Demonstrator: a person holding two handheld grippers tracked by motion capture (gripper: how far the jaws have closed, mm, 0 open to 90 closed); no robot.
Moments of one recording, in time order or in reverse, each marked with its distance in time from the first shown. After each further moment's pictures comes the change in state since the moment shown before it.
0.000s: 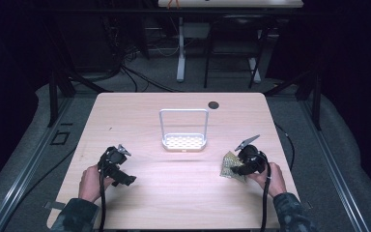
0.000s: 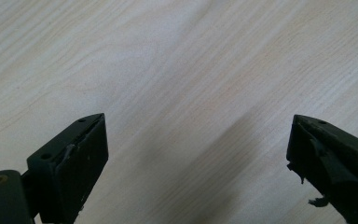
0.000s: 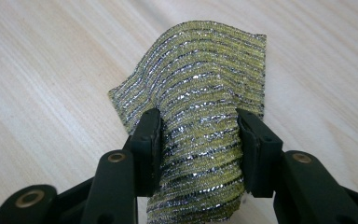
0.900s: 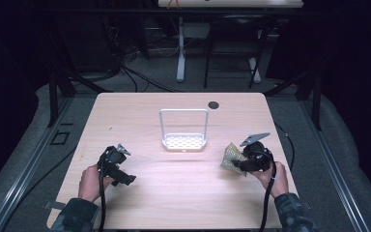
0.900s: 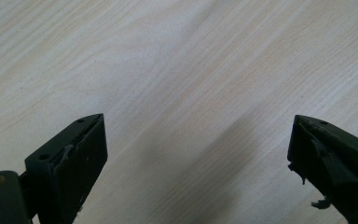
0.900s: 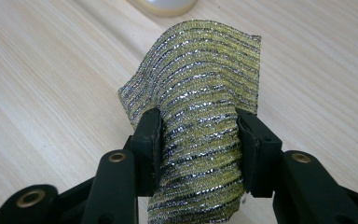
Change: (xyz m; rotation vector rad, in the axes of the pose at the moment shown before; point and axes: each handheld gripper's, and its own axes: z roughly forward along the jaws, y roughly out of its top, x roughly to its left) left arm 0.001 0.000 -0.001 -0.006 -0.002 -0.006; right arm 0.008 0.005 -0.037 -0.154 -0.051 0.022
